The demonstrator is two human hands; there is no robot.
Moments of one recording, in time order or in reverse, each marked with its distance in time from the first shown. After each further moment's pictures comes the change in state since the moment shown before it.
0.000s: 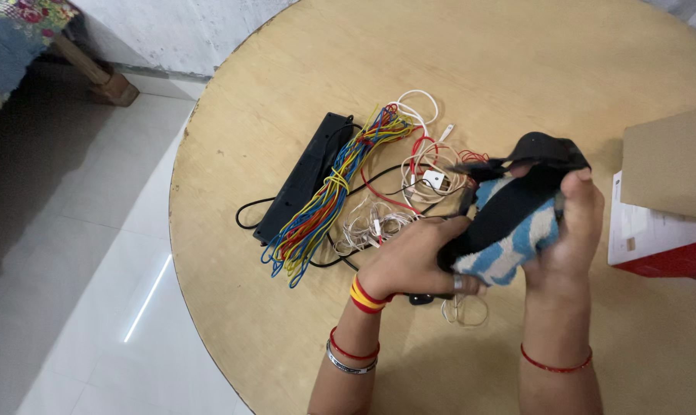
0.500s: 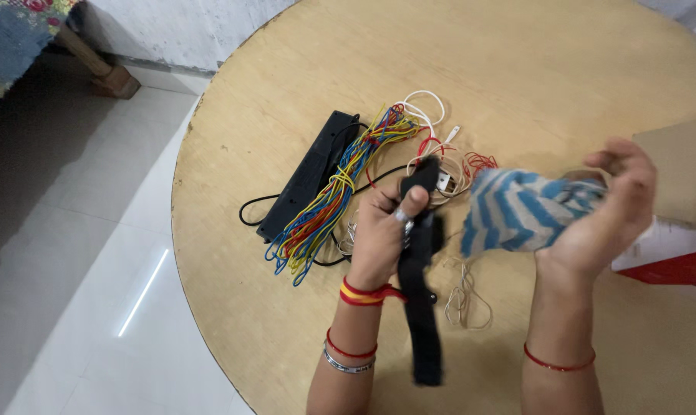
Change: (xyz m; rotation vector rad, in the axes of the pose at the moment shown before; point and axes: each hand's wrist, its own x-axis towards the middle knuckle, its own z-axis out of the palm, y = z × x) left_hand -0.004 -0.040 0.012 -1.079 0.656 -0.159; right_hand 0.018 0.024 -0.035 -0.345 0.197 -0.409
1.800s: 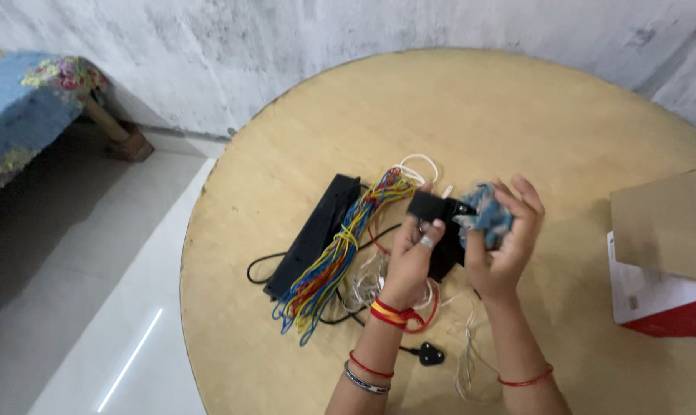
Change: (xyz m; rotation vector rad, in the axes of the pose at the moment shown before) left_hand 0.059 -0.047 0.016 -0.237 -0.095 0.068; right_hand -0.010 0.014 0.077 -0.468 -0.212 -0.324
